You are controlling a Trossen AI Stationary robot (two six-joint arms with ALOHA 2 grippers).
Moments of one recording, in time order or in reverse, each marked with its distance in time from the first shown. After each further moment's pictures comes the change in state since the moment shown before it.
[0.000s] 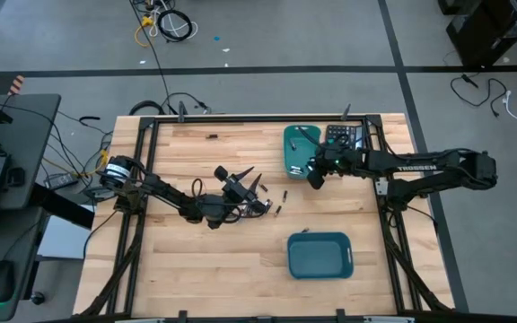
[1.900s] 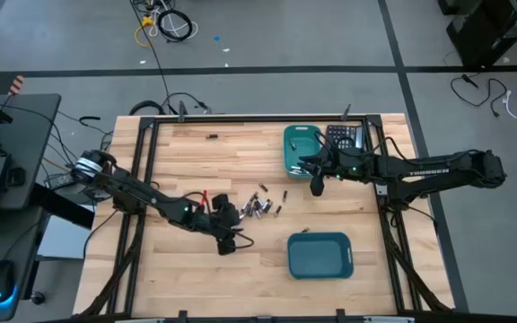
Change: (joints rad) left arm -0.116 -0.251 0.000 -1.209 0.740 -0.784; right arm 0.167 -0.126 0.000 0.269 0.004 -0.125
